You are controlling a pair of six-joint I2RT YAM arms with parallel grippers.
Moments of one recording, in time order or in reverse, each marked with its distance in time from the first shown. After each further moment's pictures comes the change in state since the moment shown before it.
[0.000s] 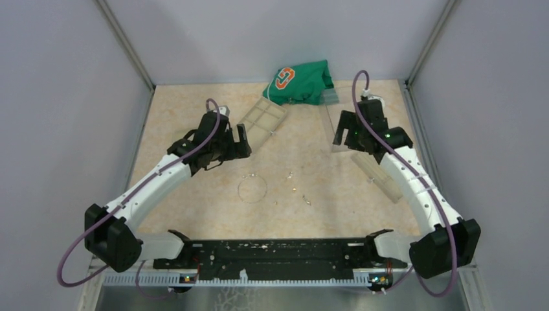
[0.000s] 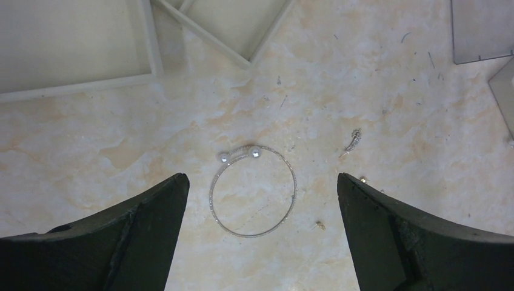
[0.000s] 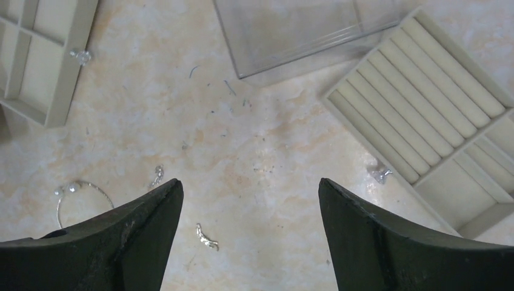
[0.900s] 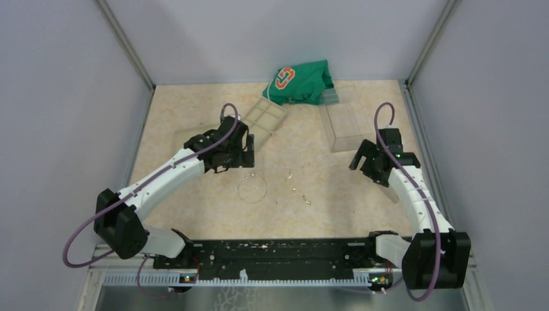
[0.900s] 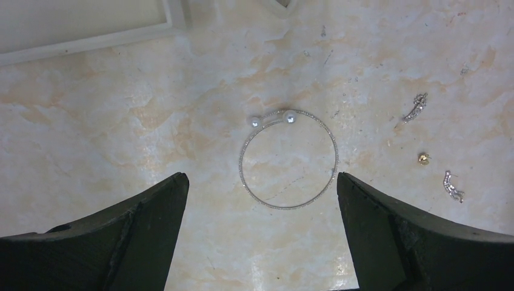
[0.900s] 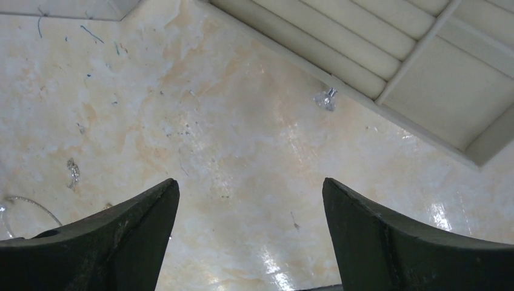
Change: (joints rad) left arm -0.121 0.116 0.086 -0.212 -0.173 -0.004; right arm -0.326 -0.123 -0.372 0.014 -0.178 0.071
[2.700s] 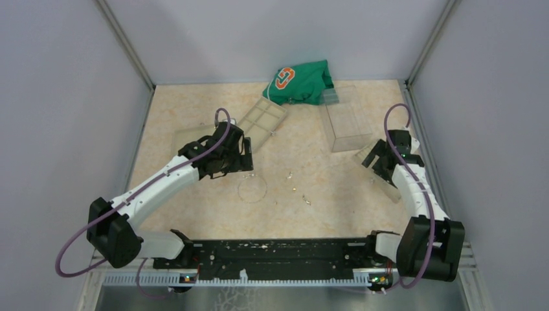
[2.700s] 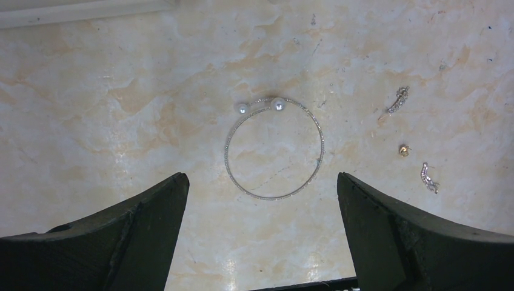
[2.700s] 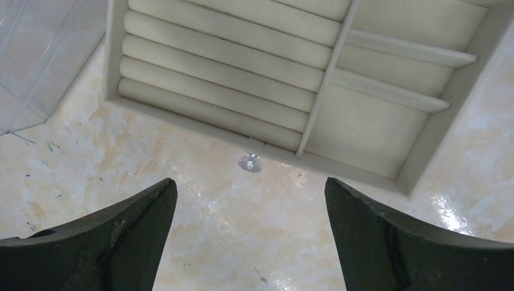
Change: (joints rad) left arm 0.000 -0.079 -0.083 0.039 0.038 -0.080; right arm -0.132 0.077 -0.053 0.150 0.141 0.006
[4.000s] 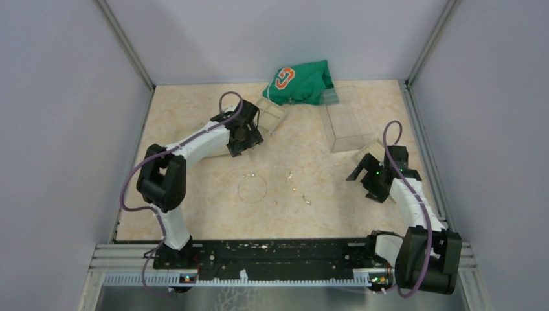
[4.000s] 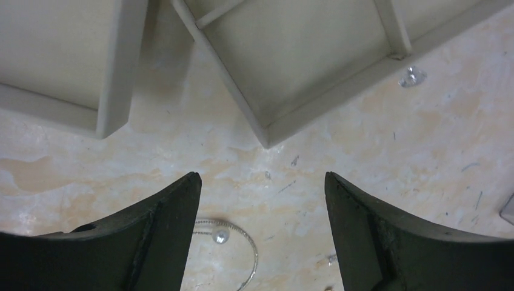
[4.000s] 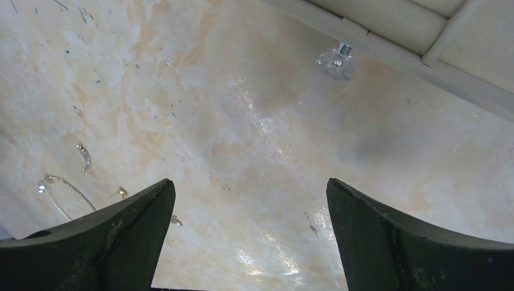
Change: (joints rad) left arm 0.139 0.505 0.306 0.082 0.011 -0.276; right arm -0.017 -0.079 -0.175 0.021 -0.394 0.045
